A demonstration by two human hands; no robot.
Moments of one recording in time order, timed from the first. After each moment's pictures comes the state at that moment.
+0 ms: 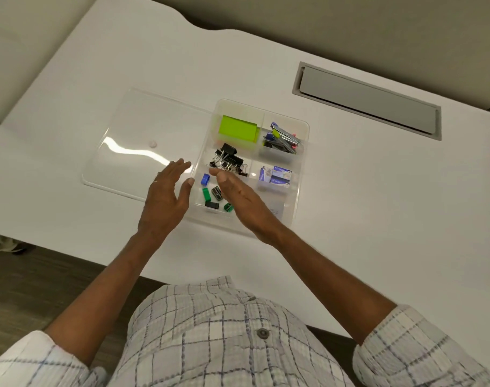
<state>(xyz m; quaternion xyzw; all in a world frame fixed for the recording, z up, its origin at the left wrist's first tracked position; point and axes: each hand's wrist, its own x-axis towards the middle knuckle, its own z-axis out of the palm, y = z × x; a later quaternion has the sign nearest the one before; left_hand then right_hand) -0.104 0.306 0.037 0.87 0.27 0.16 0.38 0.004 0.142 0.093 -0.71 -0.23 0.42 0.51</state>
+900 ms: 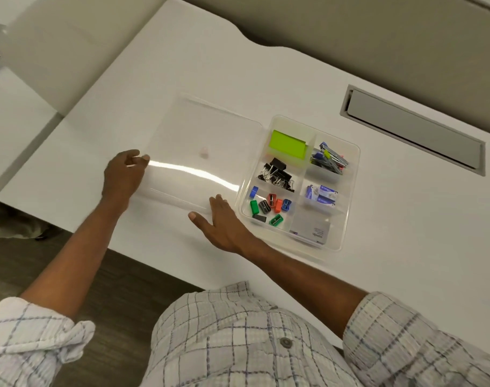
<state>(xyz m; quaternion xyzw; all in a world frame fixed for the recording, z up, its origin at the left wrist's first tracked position) -0.168 0.499 0.021 0.69 0.54 0.14 0.46 -0.081 0.258 0.049 -0.80 -0.33 0.45 0.21</state>
